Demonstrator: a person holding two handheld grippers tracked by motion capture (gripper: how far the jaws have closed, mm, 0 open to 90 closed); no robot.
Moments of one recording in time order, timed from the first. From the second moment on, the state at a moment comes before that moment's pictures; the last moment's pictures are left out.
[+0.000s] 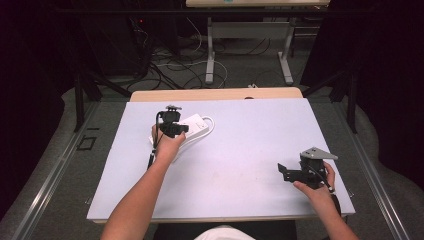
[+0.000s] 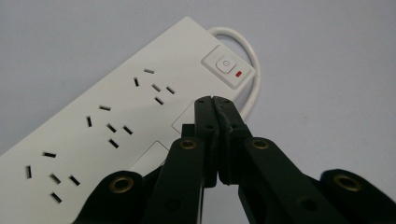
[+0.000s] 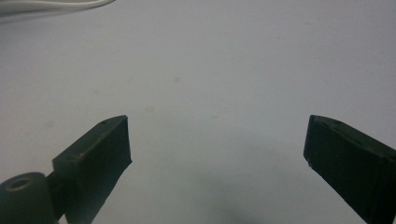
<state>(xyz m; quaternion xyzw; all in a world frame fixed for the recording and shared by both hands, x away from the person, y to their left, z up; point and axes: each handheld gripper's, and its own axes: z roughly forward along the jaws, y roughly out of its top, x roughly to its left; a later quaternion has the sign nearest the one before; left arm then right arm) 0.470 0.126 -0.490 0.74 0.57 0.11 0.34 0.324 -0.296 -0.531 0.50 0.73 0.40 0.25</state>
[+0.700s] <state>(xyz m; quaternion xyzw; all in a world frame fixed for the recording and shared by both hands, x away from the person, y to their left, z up) 0.447 0.123 -0.470 0.76 0.54 0.10 0.36 0.323 -0.295 -0.529 0.50 0.73 0.40 0.25</state>
